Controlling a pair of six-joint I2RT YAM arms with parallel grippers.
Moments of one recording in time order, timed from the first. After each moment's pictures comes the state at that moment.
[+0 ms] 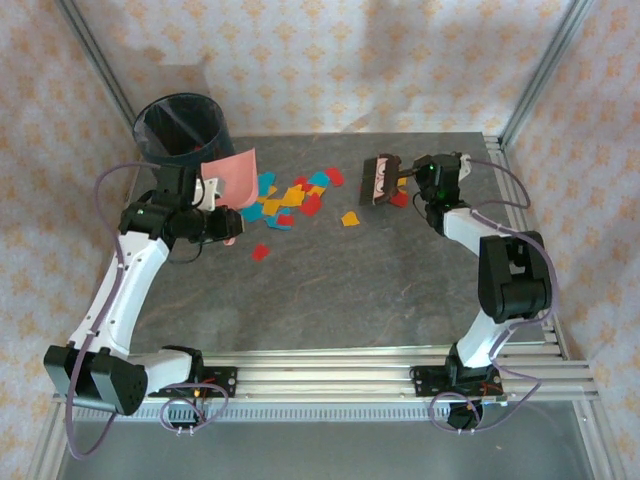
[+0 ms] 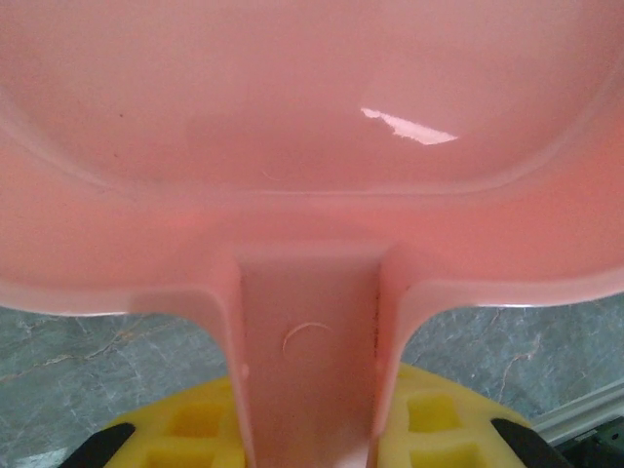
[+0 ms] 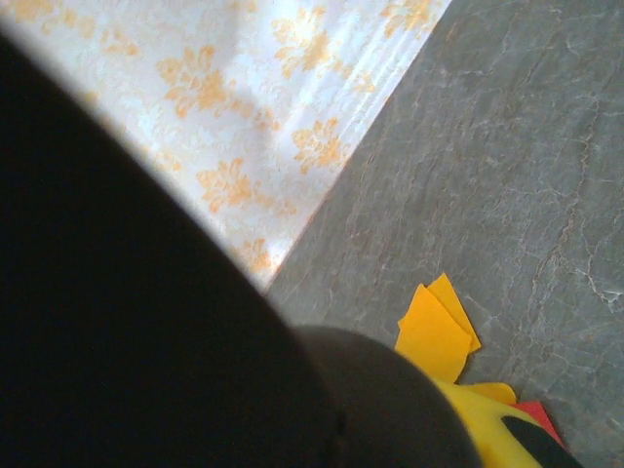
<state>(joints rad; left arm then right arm) -0.09 1.20 1.23 -1.02 0.37 -0.32 0.12 1.73 1.03 0.35 0.13 1.08</state>
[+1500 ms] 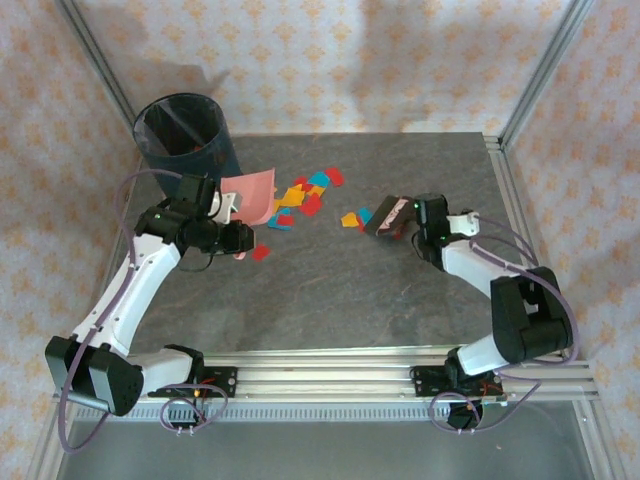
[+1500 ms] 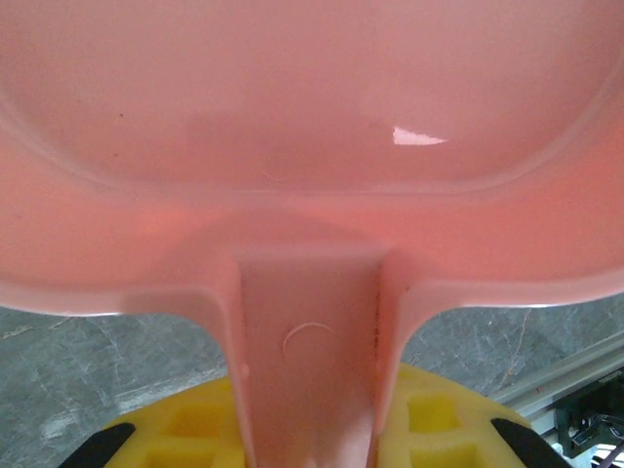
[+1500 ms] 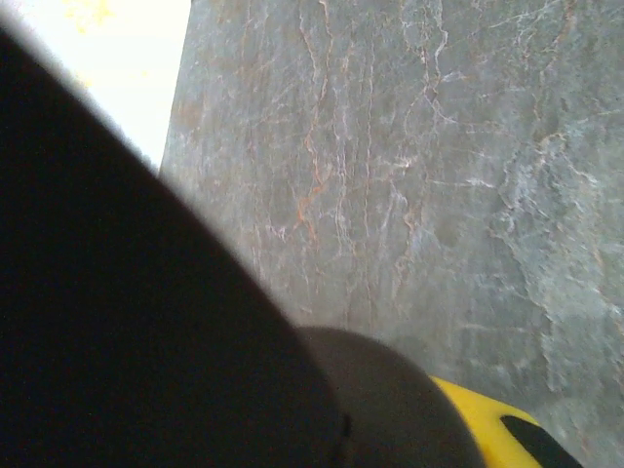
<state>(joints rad) -0.18 1.21 1.15 -1.02 0.36 -0.31 0.27 1.44 0.73 -0.02 0.54 1.51</state>
